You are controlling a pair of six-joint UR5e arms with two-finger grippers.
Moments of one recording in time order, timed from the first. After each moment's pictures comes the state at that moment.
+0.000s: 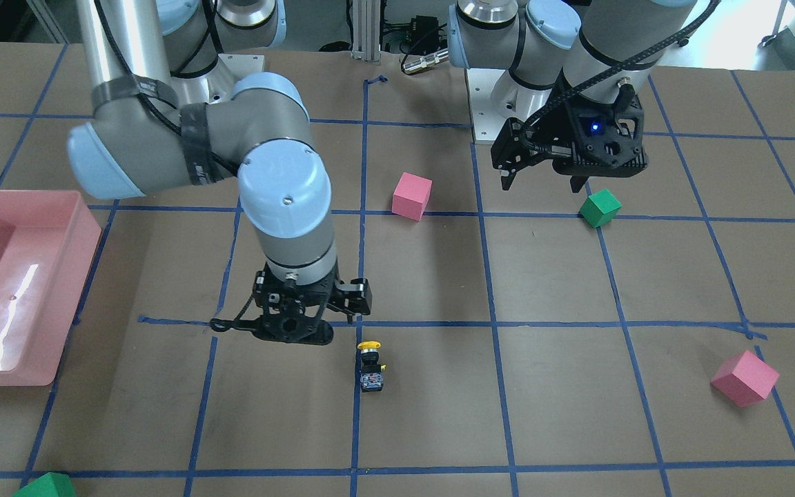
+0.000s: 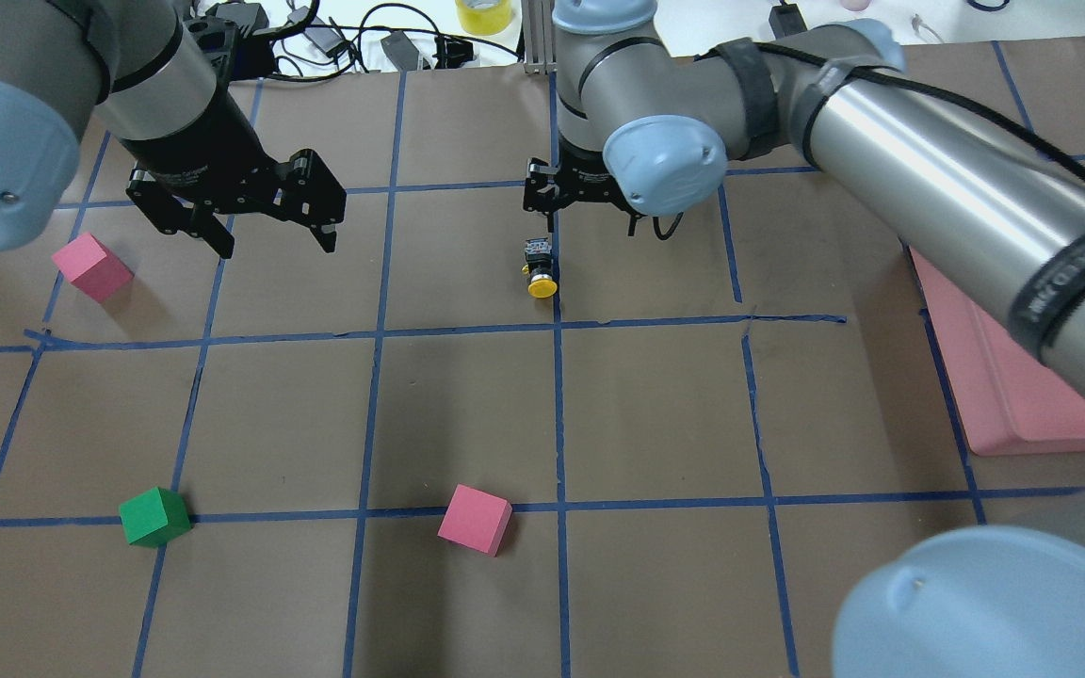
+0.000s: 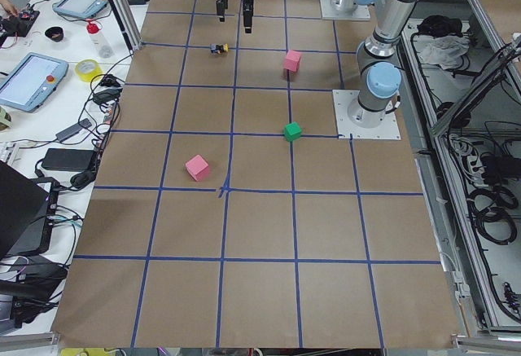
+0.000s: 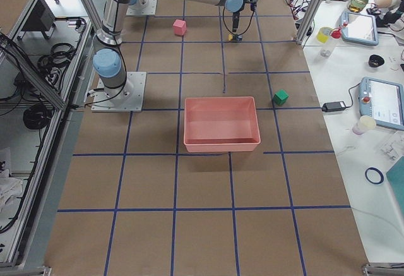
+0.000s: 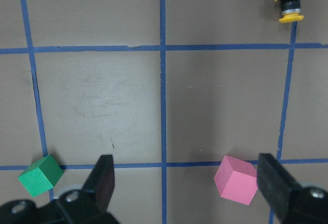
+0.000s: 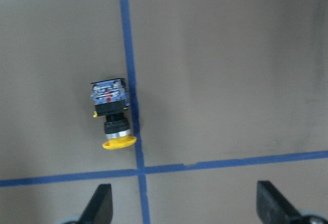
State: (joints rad) left arm -1.58 -1.56 -1.61 -1.55 1.55 -0.02; right arm 1.83 -1.14 1.45 -1.90 -1.55 0.35
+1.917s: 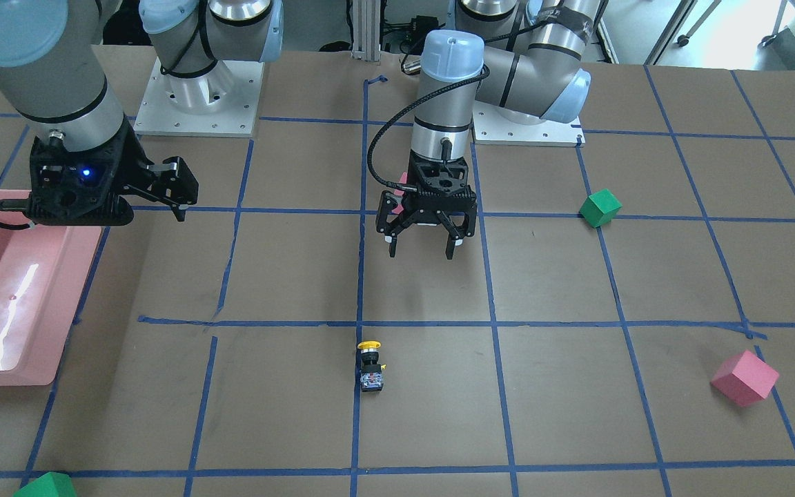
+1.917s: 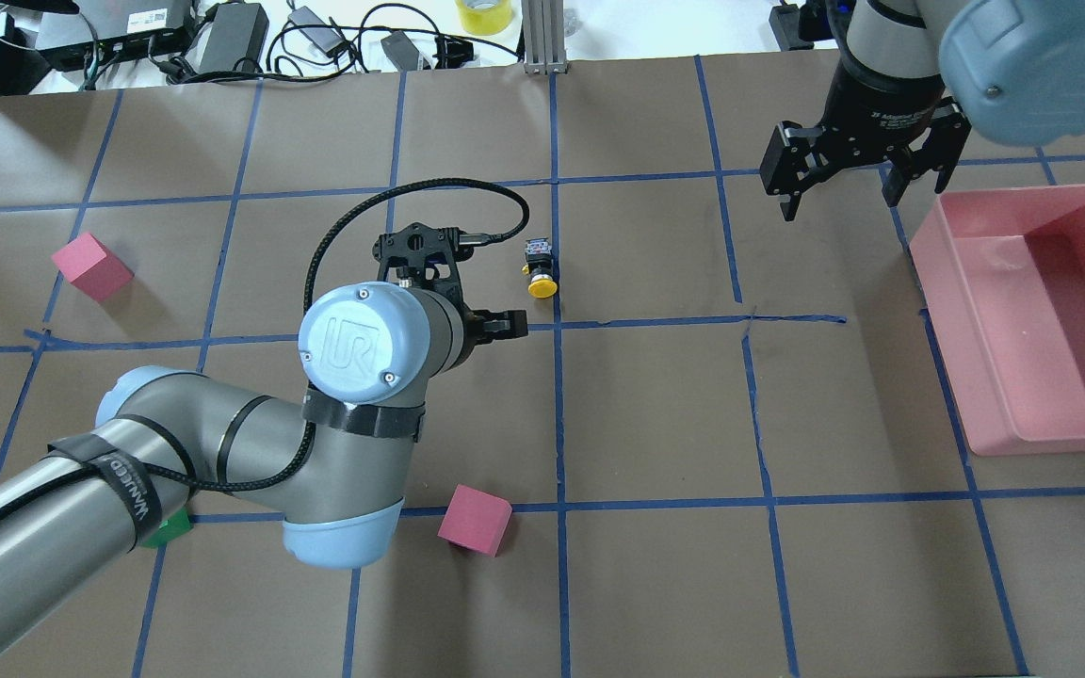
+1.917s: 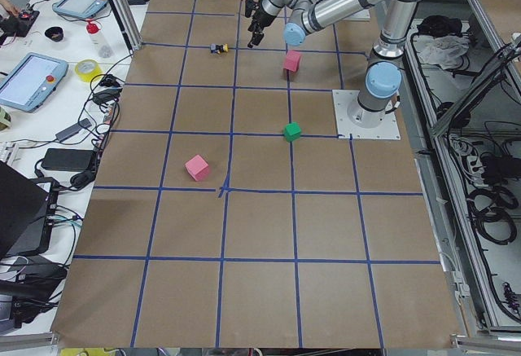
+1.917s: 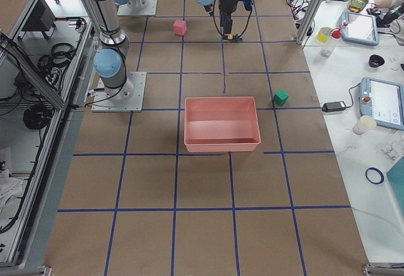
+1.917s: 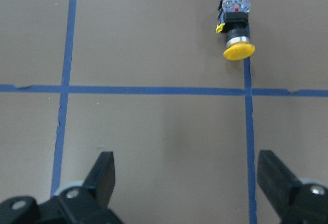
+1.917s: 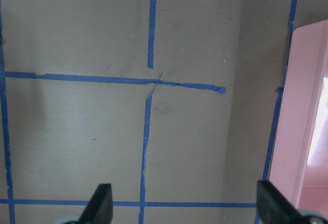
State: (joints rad) left arm -1.89 -1.74 -2.19 -0.27 1.65 -0.34; right arm 1.55 -1.47 1.55 -1.60 -1.64 -0.10
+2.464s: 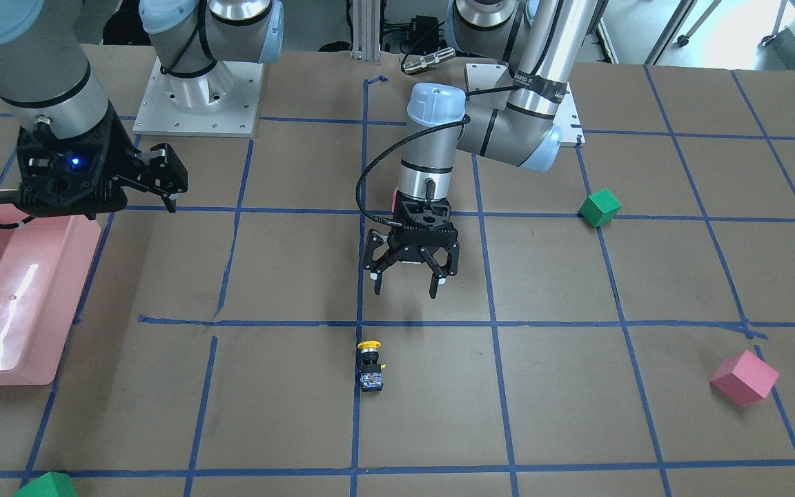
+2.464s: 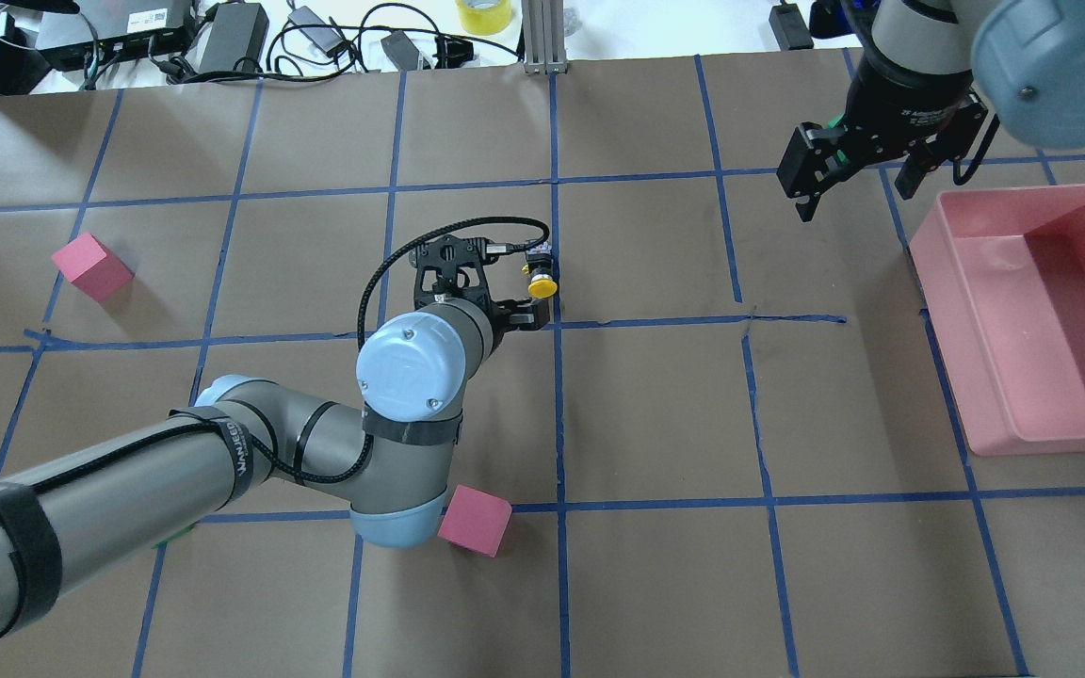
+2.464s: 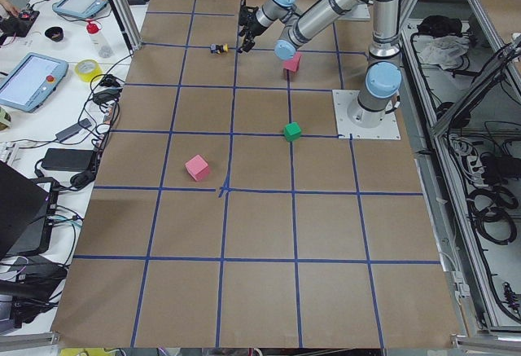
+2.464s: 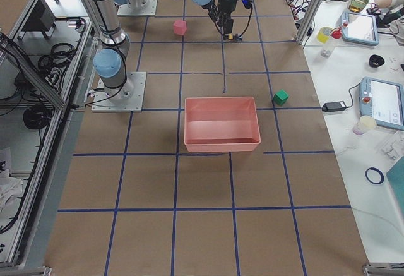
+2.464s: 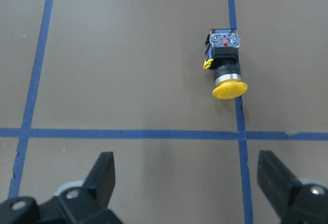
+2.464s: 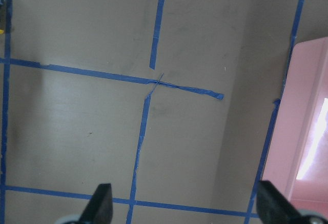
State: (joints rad) left arm -1.92 -1.95 -2.18 0.06 1.68 -0.34; right arm 1.53 -1.49 1.56 -1.61 -1.62 -0.21
